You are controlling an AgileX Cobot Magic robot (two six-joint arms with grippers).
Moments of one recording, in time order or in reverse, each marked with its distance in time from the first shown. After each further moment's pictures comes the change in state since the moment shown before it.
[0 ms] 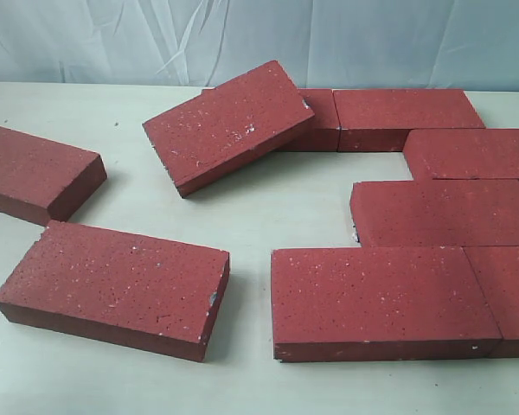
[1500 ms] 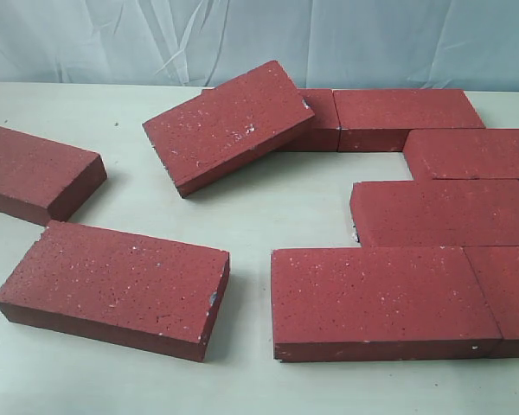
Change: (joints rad) left arm 0.000 0.000 0.000 0.000 0.006 0.000; right arm 0.000 -0.983 0.525 0.004 0.244 0.011
